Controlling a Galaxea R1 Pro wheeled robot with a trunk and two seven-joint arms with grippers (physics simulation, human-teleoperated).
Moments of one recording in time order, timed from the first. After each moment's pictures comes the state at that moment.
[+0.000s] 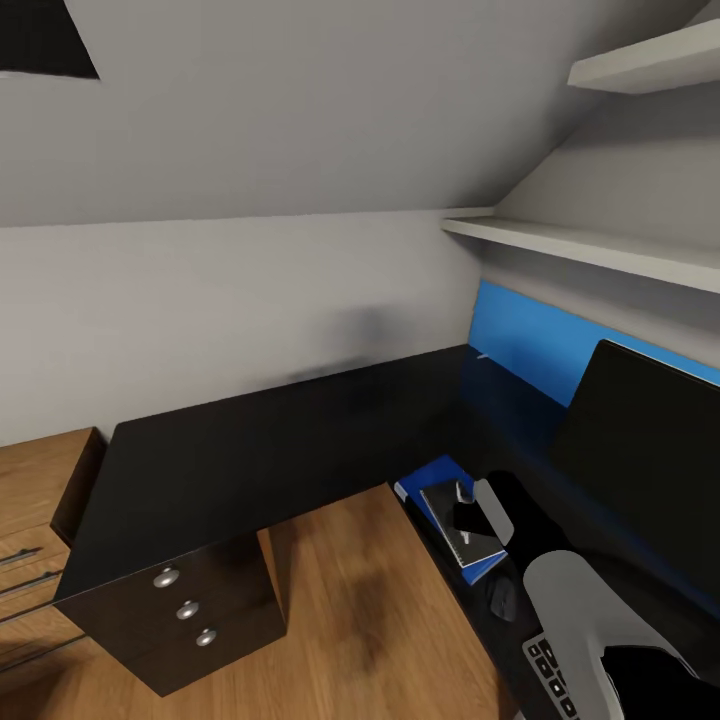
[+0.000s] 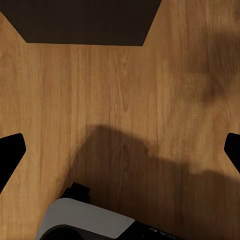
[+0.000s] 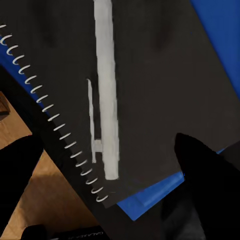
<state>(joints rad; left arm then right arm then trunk) -0.08 -0.03 -0.01 -0.60 0.36 -0.09 0.14 -0.84 0.02 -0.02 -0.64 -0.31 0.93 -0.31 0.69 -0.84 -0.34</state>
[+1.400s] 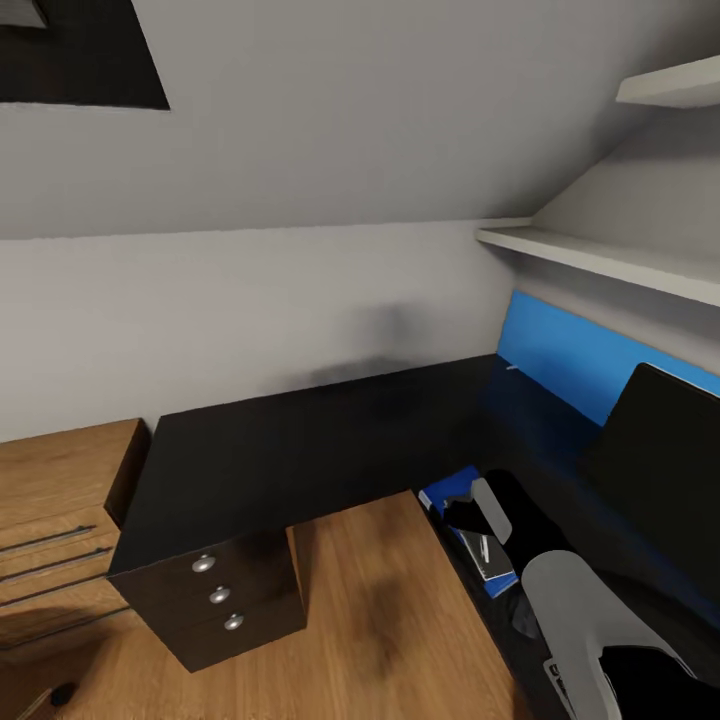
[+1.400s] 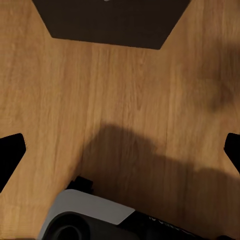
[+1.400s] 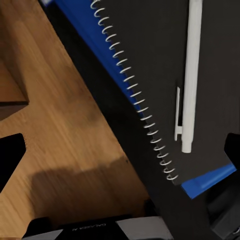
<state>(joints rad) -0.08 -0.03 -0.01 -0.60 0.36 -0.09 0.14 -0.84 0.02 -0.02 -0.65 -0.31 0.93 -0.31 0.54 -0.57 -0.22</state>
